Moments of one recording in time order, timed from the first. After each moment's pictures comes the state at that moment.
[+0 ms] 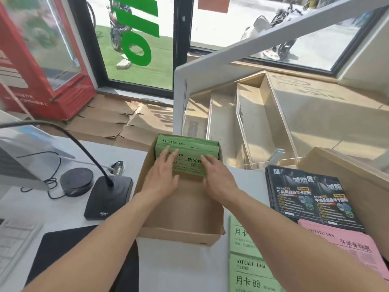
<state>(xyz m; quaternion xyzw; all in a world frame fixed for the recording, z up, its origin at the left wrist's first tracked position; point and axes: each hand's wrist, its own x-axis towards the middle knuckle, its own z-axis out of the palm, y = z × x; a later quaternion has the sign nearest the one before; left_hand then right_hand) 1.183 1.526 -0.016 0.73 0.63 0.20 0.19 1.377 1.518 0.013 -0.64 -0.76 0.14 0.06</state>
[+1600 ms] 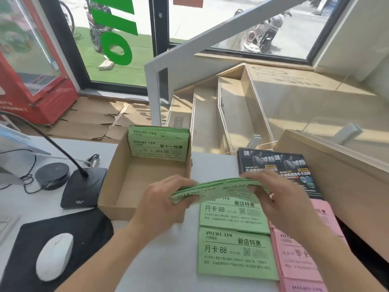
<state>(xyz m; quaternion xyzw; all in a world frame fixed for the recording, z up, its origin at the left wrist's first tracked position) 1.261 1.383 0.047 0.79 0.37 0.45 0.20 1.550 1.338 0.095 -0.61 -0.76 0.05 0.24</state>
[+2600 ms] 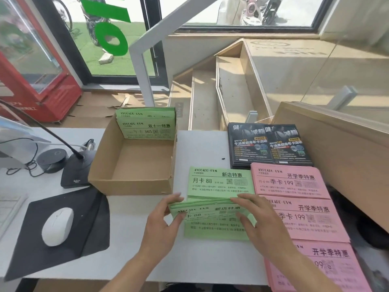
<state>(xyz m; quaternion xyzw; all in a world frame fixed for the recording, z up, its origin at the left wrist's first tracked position) 1.304 1.272 -0.043 0.61 0.57 0.38 0.41 1.578 1.233 -0.028 -0.64 -0.70 0.16 0.29</state>
